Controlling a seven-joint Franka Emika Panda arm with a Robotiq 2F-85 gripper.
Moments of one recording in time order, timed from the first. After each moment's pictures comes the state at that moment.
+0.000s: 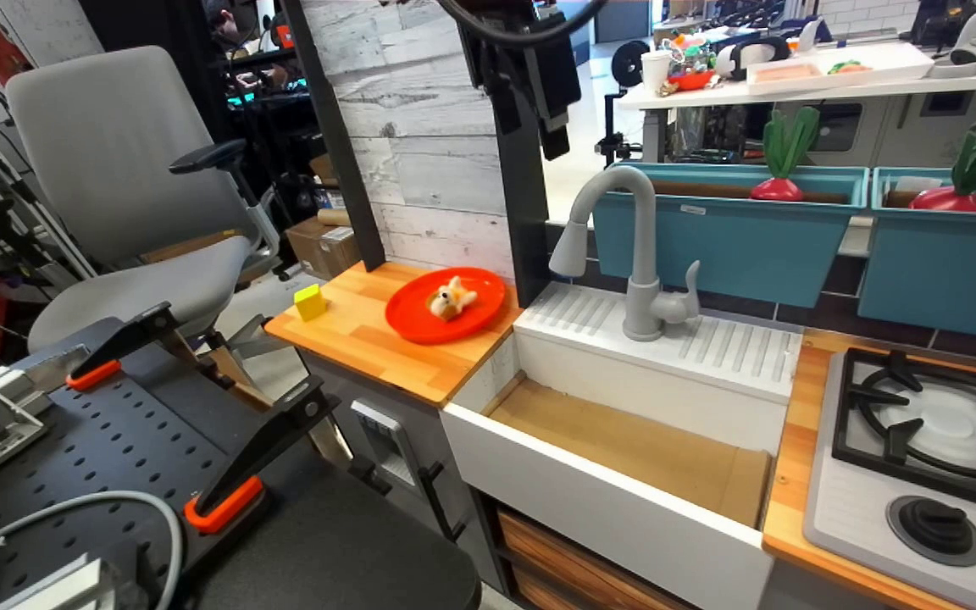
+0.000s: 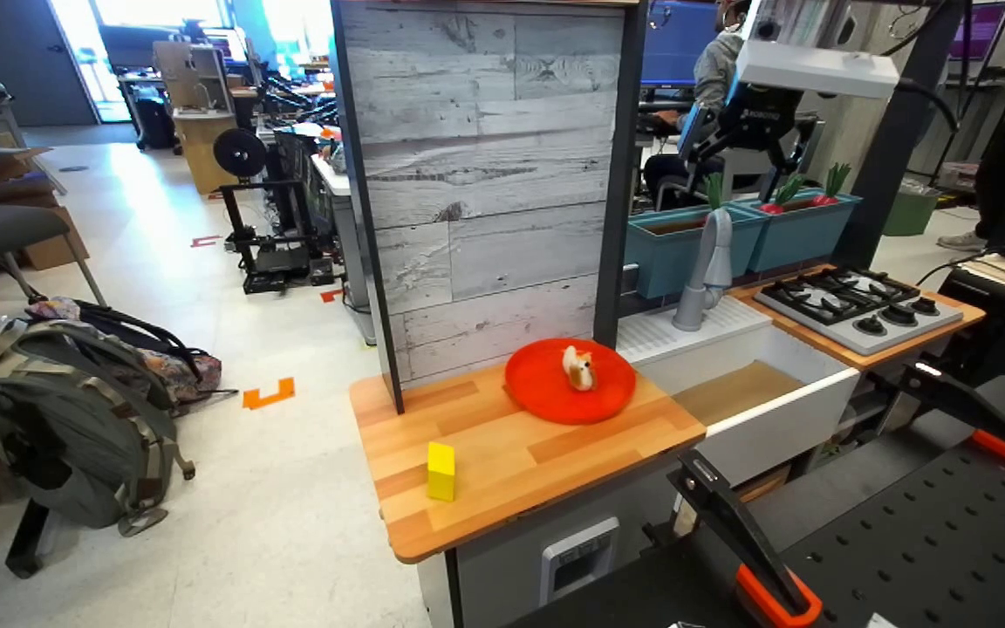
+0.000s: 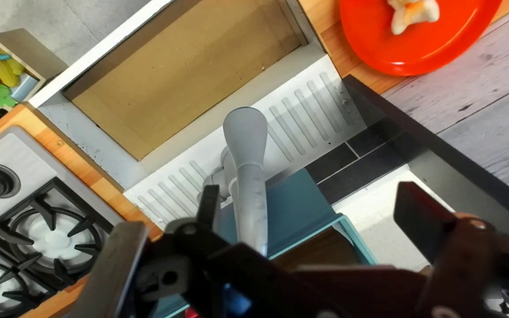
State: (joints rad) arm -0.12 0.48 -0.11 -2.01 0.14 2.65 0.20
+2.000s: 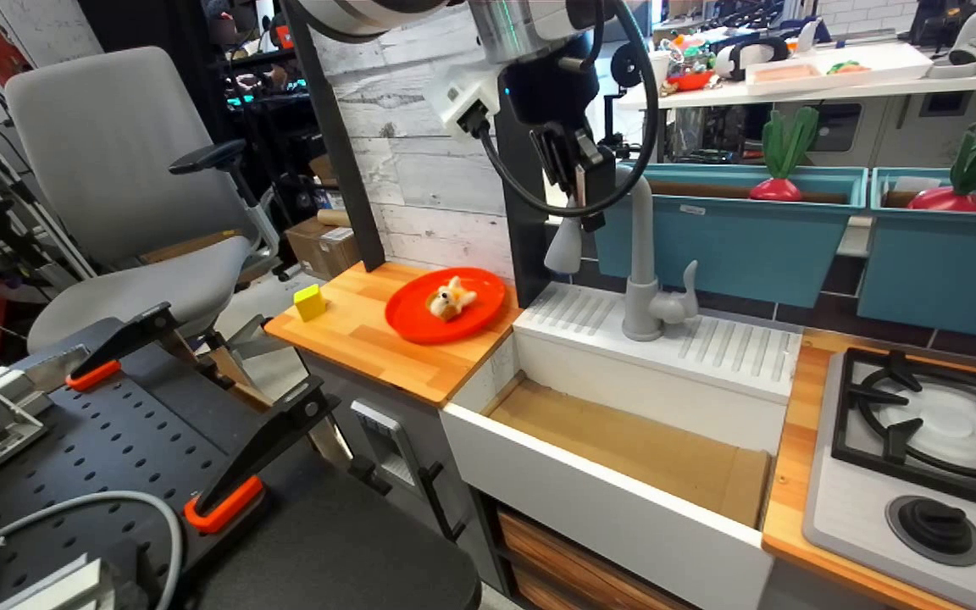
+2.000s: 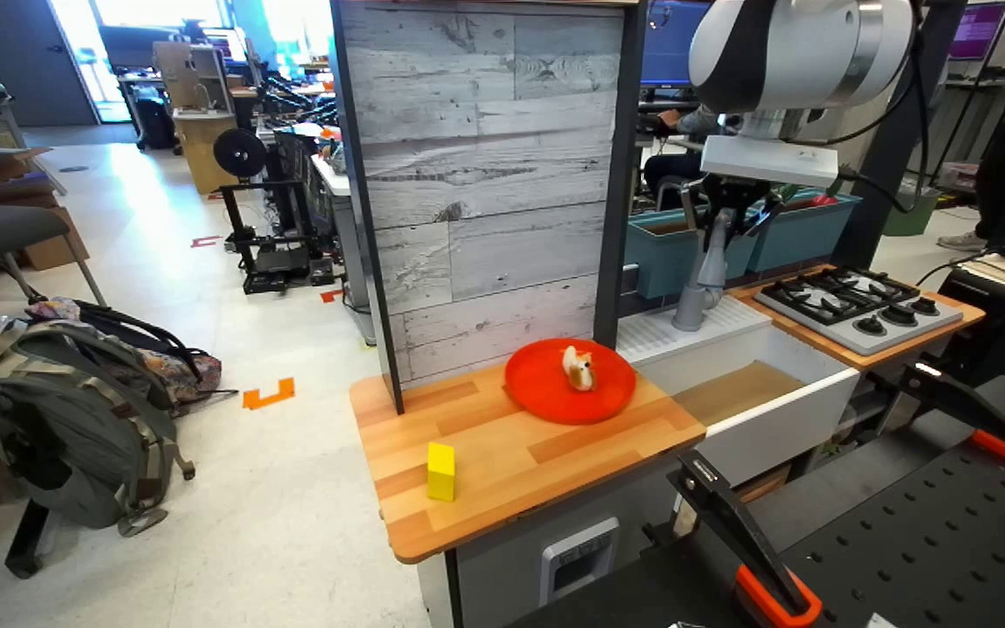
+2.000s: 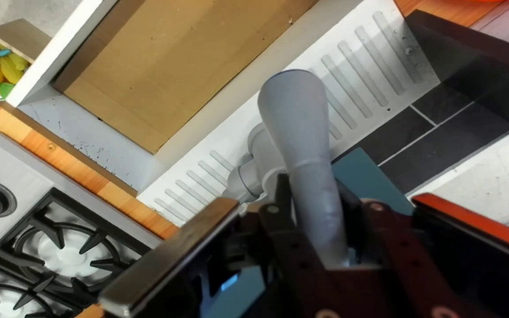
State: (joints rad) arm -0.06 0.73 -0.19 -1.86 0.17 2.81 0.33
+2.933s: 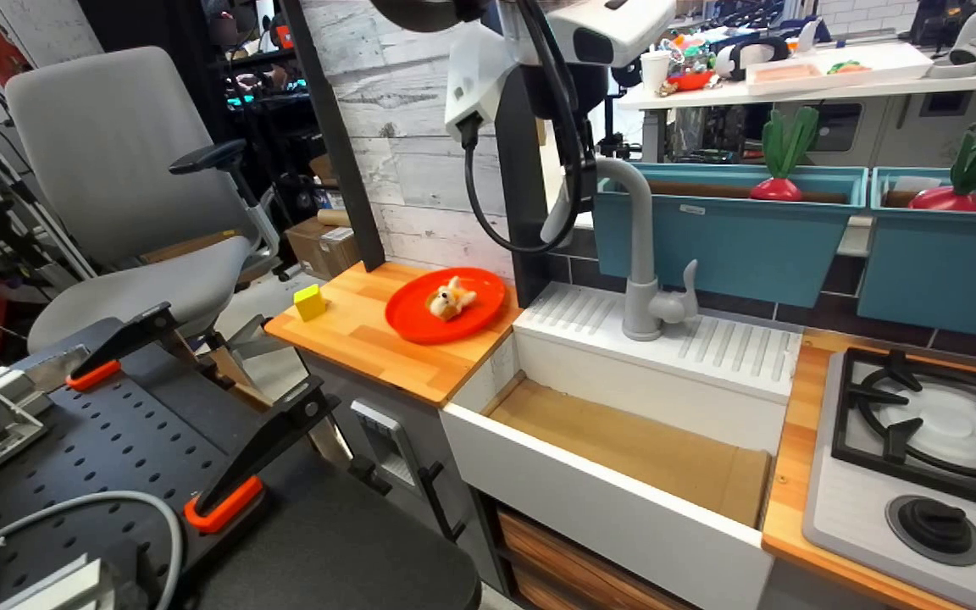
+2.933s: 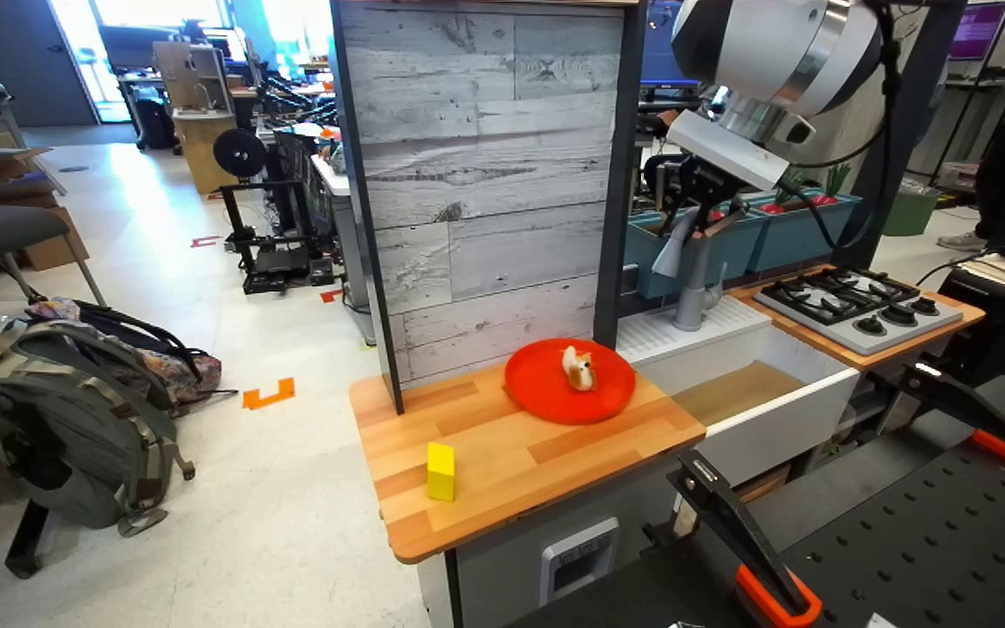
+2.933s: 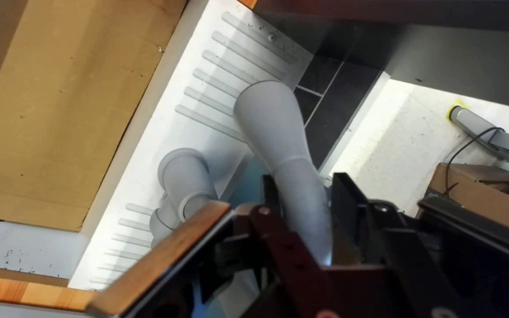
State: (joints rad) arm -0.25 0.79 0.05 -1.74 0.47 2.81 0.32
